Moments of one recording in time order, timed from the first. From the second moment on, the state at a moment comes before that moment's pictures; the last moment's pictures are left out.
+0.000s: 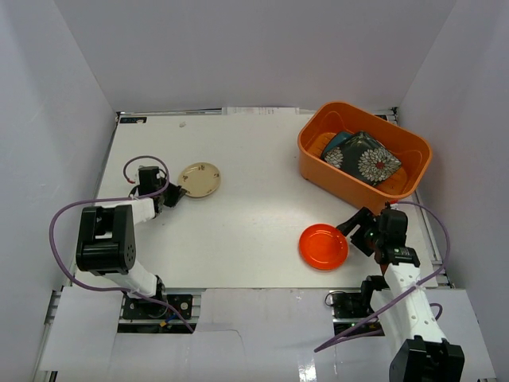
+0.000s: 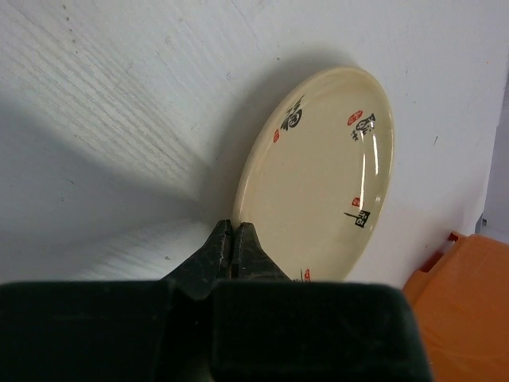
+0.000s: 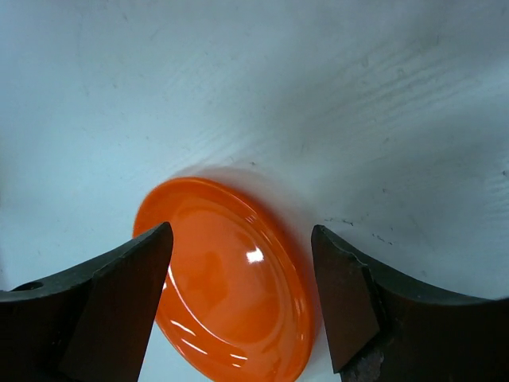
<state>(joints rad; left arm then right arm) 0.03 1.58 0.66 0.18 0.11 -1.01 -0.06 0.64 0.29 -0.43 -0.24 0.64</state>
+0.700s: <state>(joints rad) -0.05 1.27 0.60 0.28 0.30 -1.02 0.17 0.73 0.16 -0.23 -0.38 0.73</state>
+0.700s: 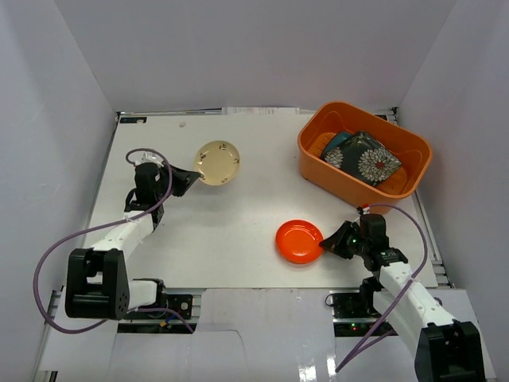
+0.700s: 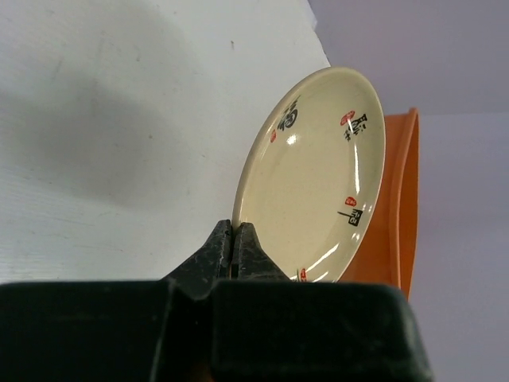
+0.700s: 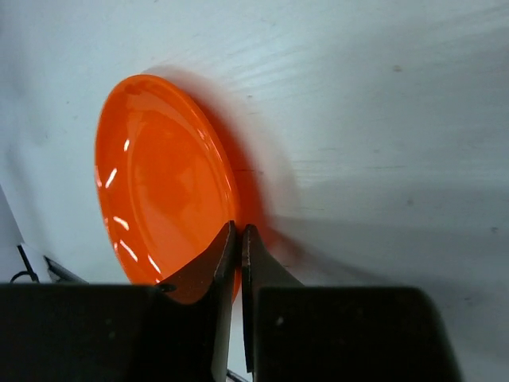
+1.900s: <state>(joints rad) -0.58 1.54 1.34 0.09 0.23 -0.74 -0.19 1.34 0.96 -0.15 -0.02 0.58</state>
